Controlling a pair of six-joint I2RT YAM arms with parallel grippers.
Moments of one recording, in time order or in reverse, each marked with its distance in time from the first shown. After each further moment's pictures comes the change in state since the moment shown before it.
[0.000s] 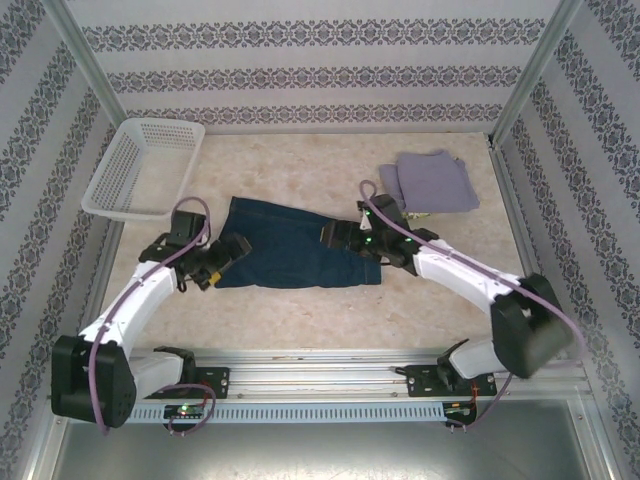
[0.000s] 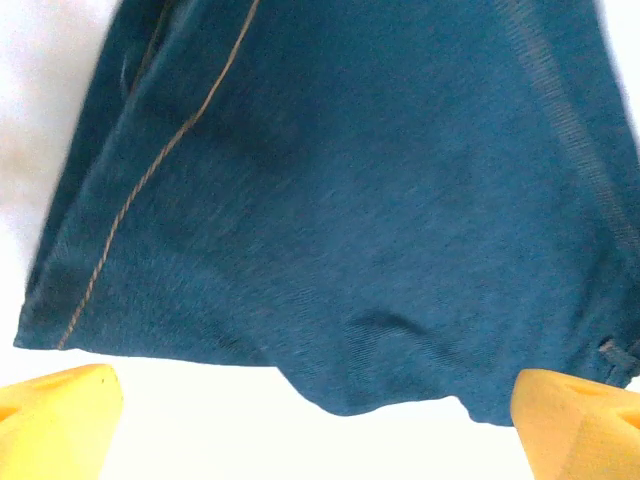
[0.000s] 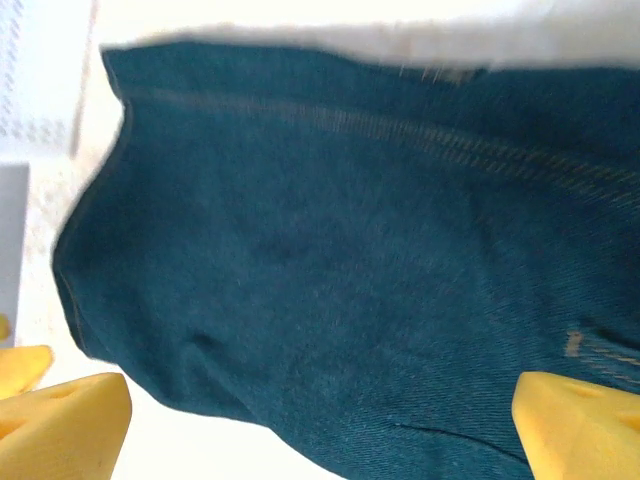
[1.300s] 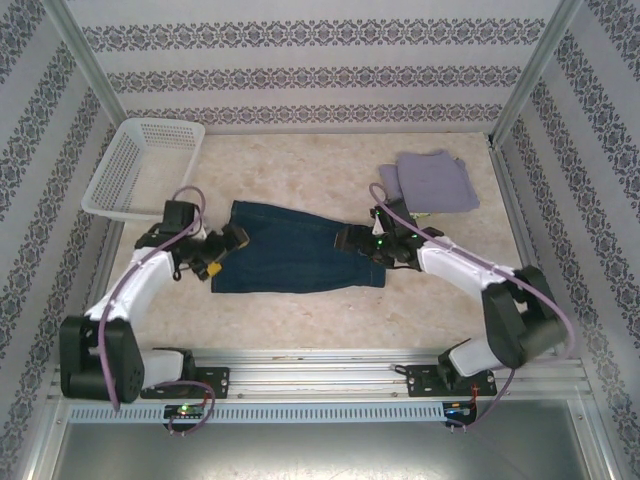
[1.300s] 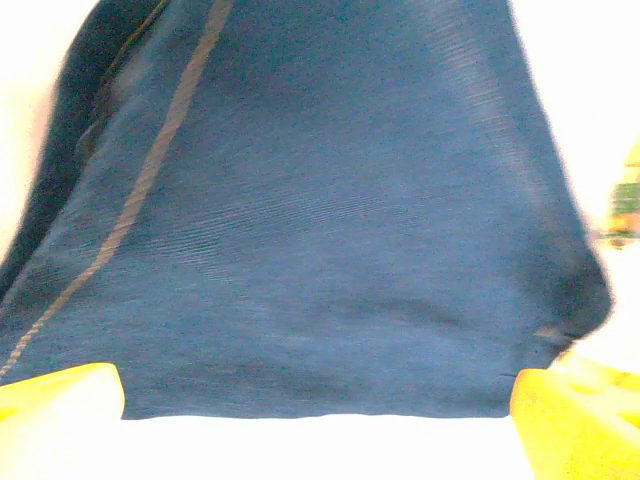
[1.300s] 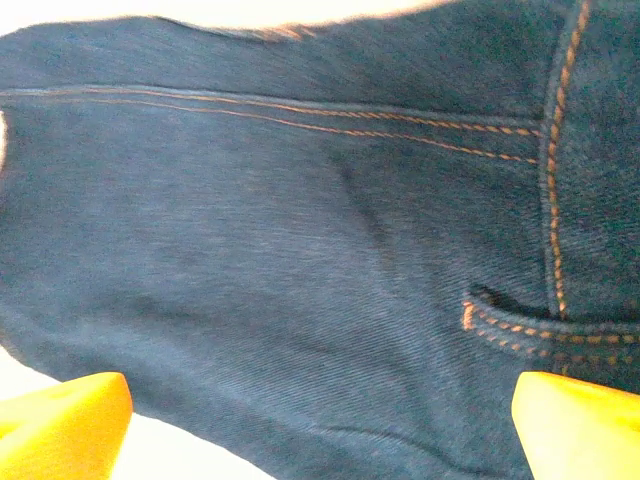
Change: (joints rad) left arm 0.107 0.054 0.143 -0.024 0.130 0.143; right arm -0.111 -0.027 -0.050 -0.067 -0.033 -0.016
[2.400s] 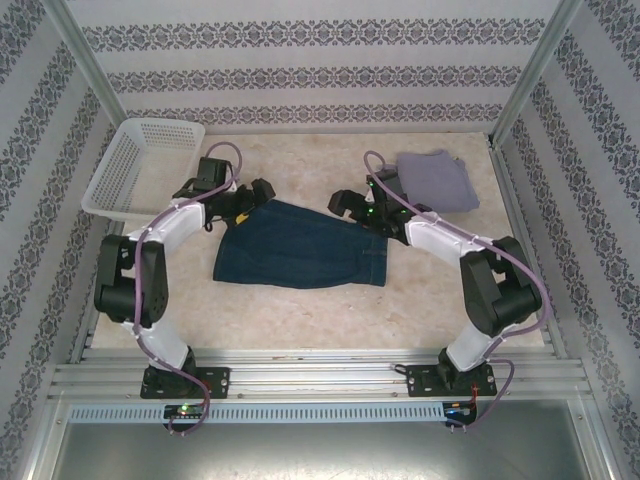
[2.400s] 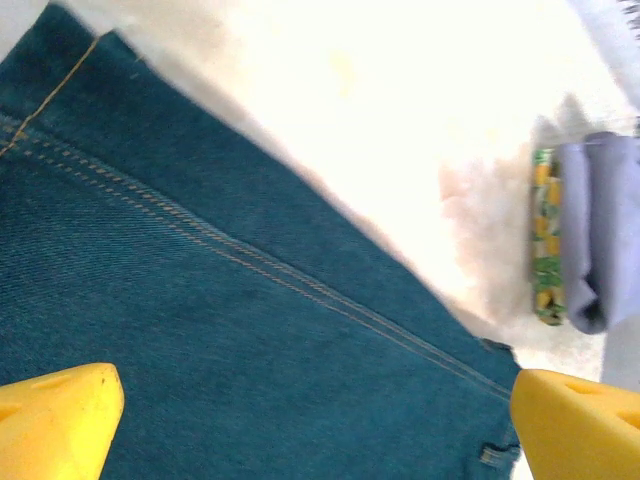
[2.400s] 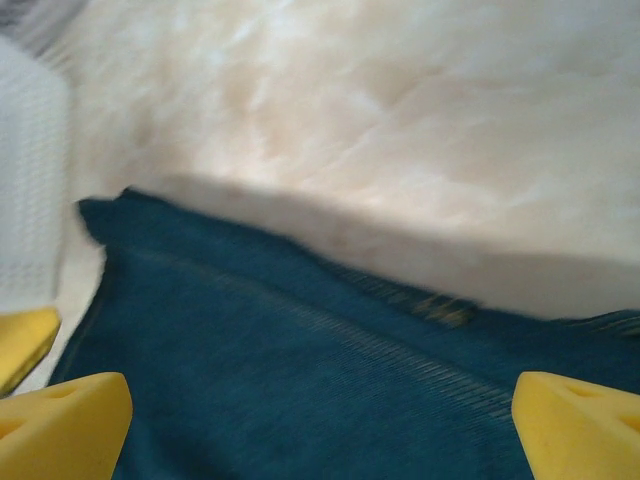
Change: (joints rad) left arm -0.119 0.483 0.332 0.304 -0.027 0.018; right arm -0.014 0.233 0.221 0.166 0.045 0.038
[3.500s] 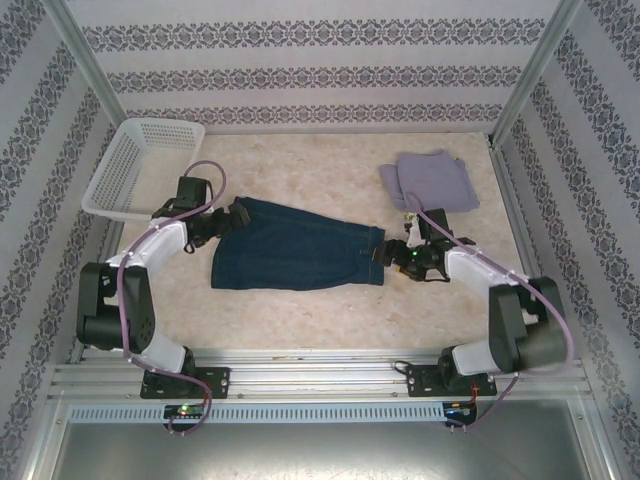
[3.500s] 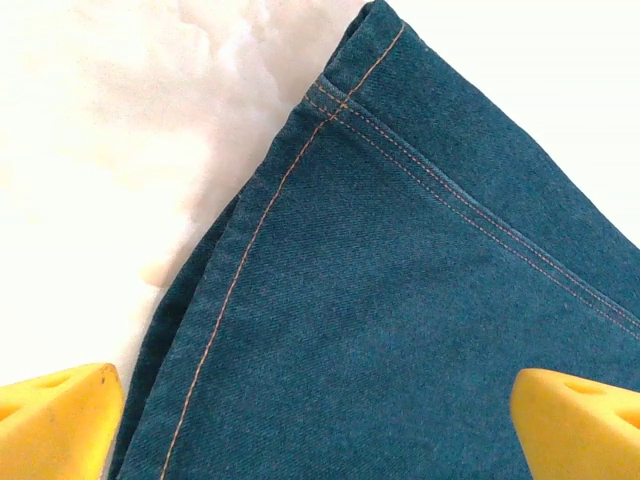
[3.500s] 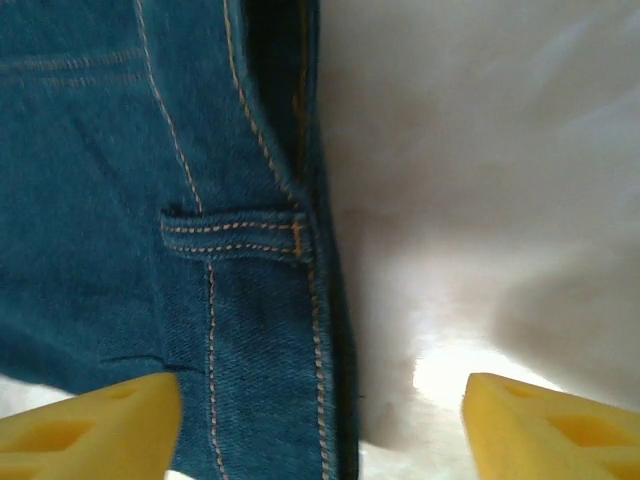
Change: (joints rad) left arm 0.092 -0.181 -0.206 -0.108 -0.229 0.204; right arm -0.277 -0.216 -0.361 -0.254 -0.232 -0.246
